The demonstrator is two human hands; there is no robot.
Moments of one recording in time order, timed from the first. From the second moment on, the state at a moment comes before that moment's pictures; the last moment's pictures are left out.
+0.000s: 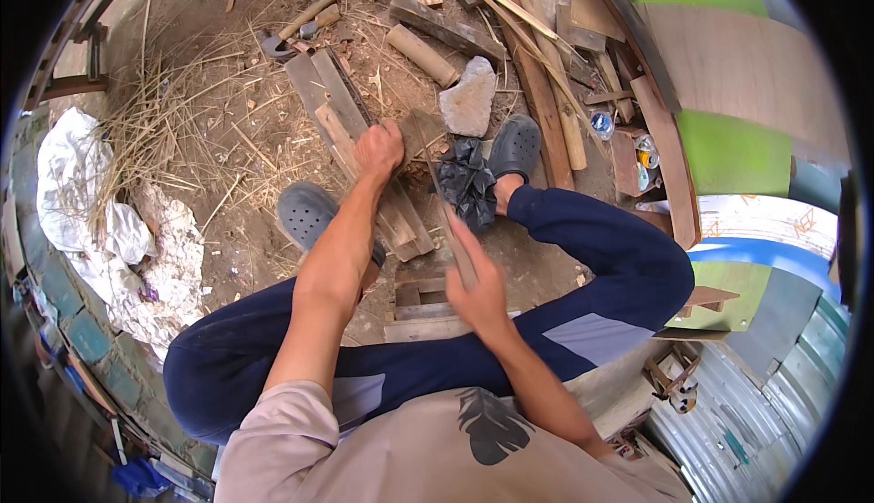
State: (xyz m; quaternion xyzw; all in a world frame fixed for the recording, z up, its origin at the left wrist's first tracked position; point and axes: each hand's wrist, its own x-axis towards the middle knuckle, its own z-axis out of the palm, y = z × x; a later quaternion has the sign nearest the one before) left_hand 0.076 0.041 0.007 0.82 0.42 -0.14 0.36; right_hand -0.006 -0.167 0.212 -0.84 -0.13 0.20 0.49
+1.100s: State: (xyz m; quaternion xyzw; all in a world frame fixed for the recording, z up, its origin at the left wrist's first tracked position) left_hand 0.077 0.044 -0.004 0.80 0.42 -0.16 0.40; right_hand 0.088 -0.097 0.142 -0.85 -0.13 0.25 0.46
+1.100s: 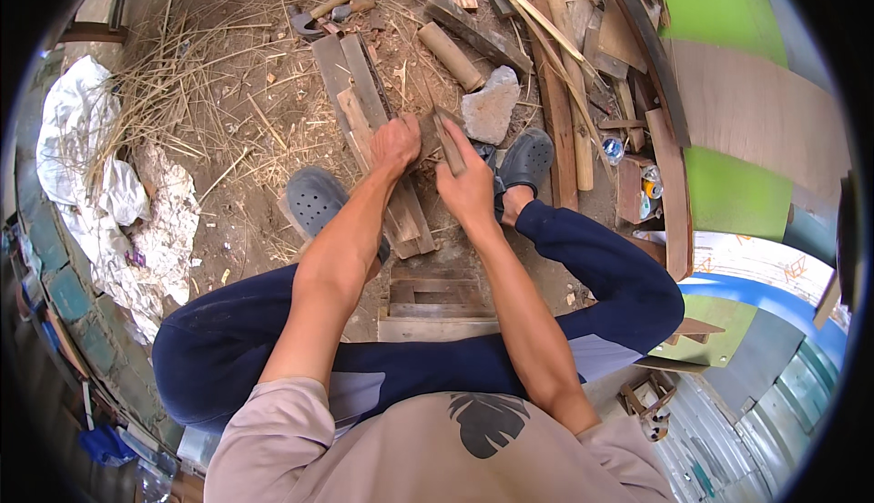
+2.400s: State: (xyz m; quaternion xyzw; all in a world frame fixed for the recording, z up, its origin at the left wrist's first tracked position) left_hand 0.085 0.042 -0.012 0.83 0.39 -0.11 0.39; right_hand 0.085 -0.098 0.122 -0.85 -0.09 0.26 0.46
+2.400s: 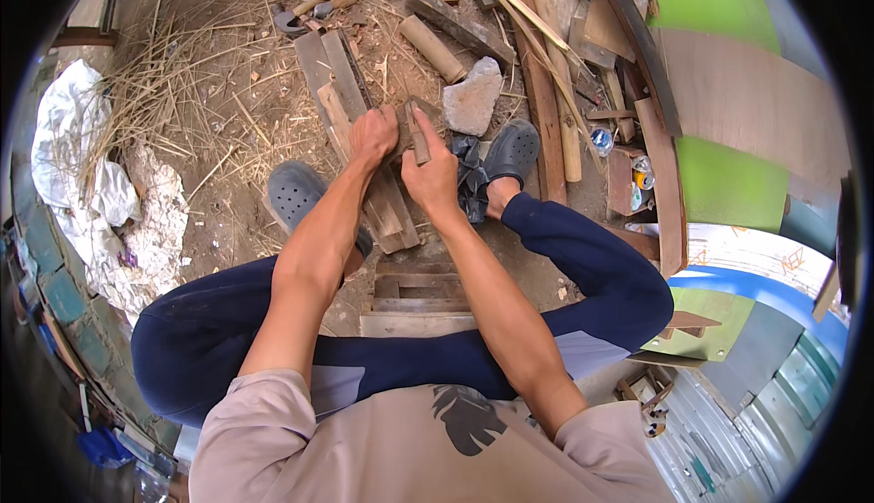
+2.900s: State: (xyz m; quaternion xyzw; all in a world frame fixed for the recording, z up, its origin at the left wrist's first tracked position) left_hand 0.078 0.057 -0.020 0.81 0.41 -0.12 0.40; right_hand 0.072 -0.109 0.116 -0.83 -0.12 0.21 0.51
